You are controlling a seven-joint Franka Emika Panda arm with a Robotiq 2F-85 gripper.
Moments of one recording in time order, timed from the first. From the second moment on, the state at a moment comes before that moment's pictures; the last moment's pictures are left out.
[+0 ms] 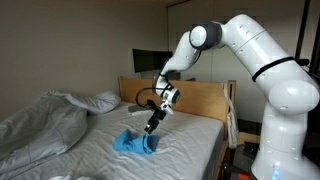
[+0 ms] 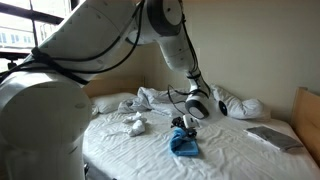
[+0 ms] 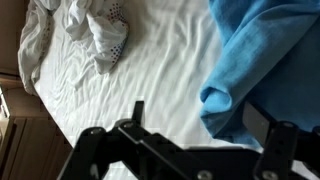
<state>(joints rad) -0.13 0.67 -0.13 -1.95 1.26 2.11 1.67</state>
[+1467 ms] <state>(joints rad) -0.13 0.86 -0.14 -1.69 1.11 1.99 1.87</state>
